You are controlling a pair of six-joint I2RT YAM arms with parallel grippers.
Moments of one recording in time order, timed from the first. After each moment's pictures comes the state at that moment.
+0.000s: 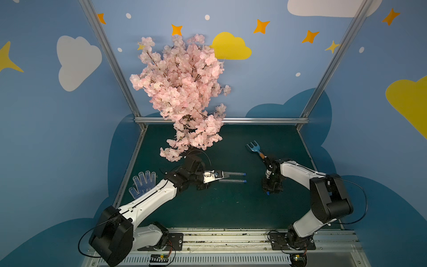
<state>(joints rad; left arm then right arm) -0.57 1.24 0.79 -0.32 0.39 0.82 0.32 1.63 0.93 -0.93 -0.06 0.39</state>
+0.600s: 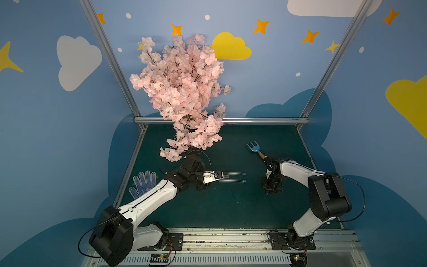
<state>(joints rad) -0.57 1.24 0.79 -0.33 0.39 0.84 0.30 1.65 0.93 -0.91 -0.08 0.38</state>
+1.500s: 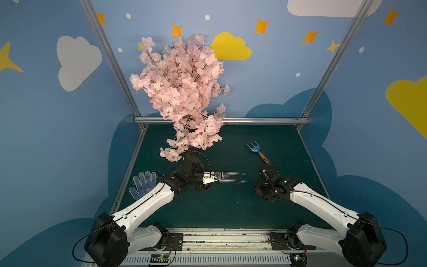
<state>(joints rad) -0.60 1.17 0.79 -0.34 0.32 0.85 0.66 1.17 0.73 -0.75 -0.01 1.22</state>
